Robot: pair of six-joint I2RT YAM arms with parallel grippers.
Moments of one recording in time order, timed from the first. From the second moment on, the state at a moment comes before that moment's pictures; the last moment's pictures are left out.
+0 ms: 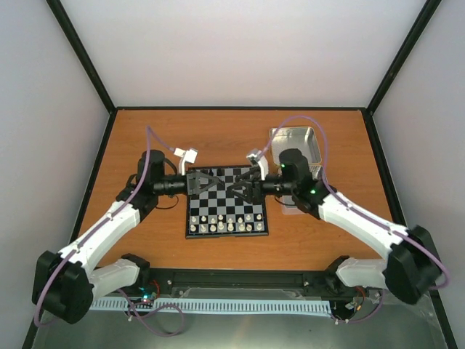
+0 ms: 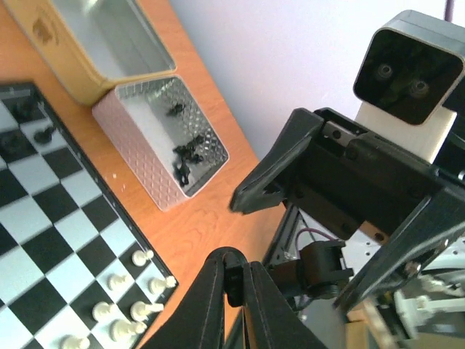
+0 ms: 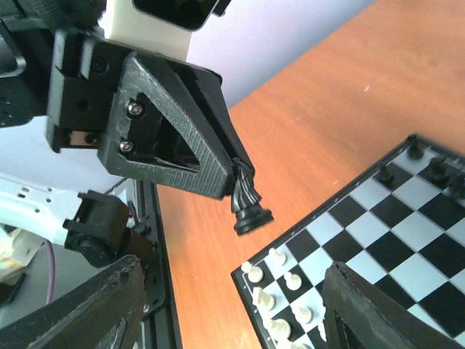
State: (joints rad) left arm -0.38 1.09 0.68 -0.01 0.89 -0.66; right arm 0.67 1.29 0.85 0.01 -0.71 0.29
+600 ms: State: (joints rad) left arm -0.39 0.80 0.67 -0.13 0.97 0.10; right arm 0.64 1.06 0.71 0.03 -0.39 0.46
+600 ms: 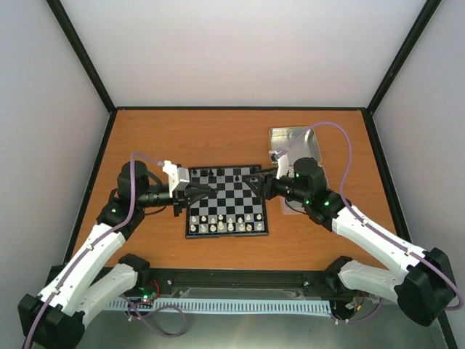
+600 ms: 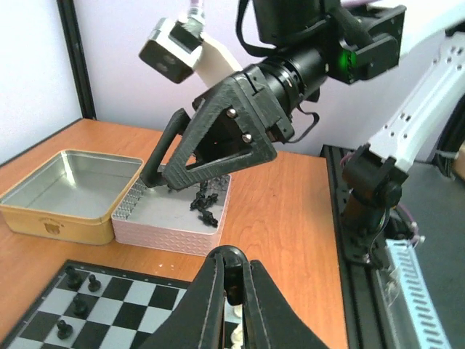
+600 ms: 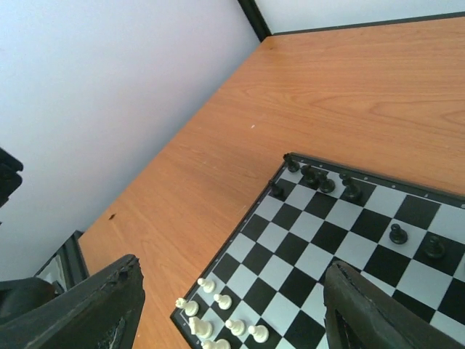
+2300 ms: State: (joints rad) left arm -0.59 1.96 1.39 -0.30 0.30 0.14; right arm 0.47 0.96 0.59 -0.21 -0.04 0.58
